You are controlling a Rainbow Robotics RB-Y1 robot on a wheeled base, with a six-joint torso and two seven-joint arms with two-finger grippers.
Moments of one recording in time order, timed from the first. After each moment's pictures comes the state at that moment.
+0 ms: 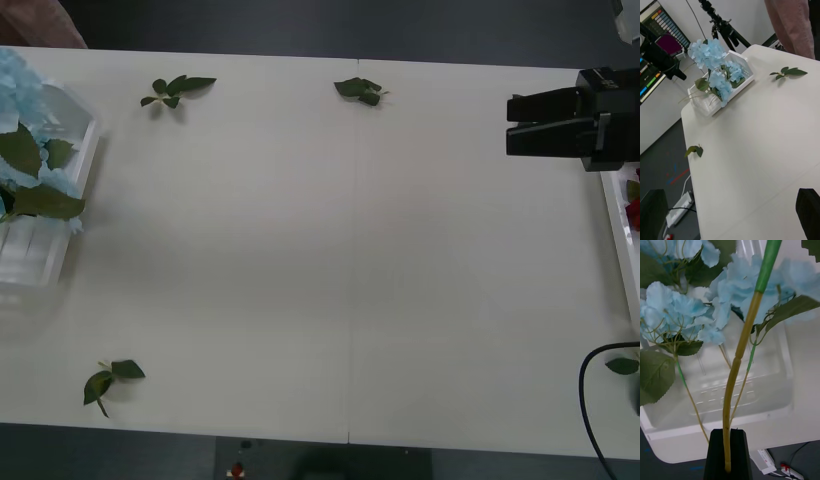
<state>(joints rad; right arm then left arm) -0.50 -0.55 -0.43 -1.77 -1.67 1.72 2.04 -0.26 1.20 0.25 -1.46 1.11 1.52 -2.02</state>
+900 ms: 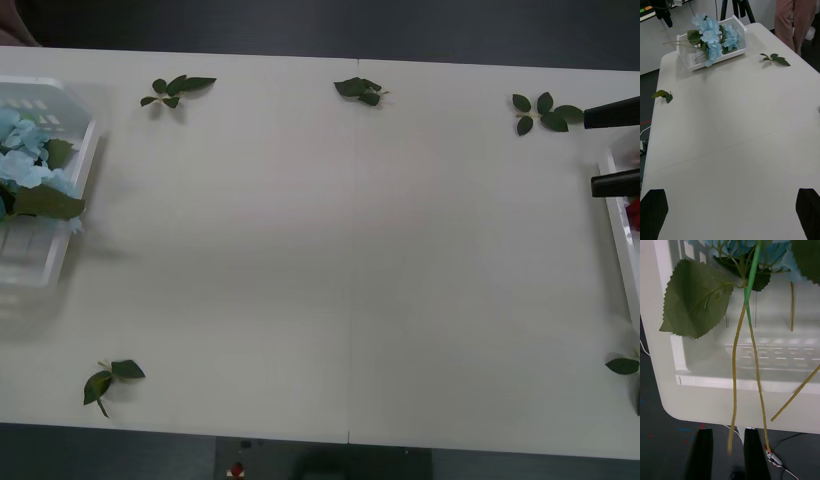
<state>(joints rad) -0.50 -0.74 -0.47 -1.46 -1.68 1.84 2.67 -0.24 1.21 0.25 -1.17 1.02 1.45 -2.02</state>
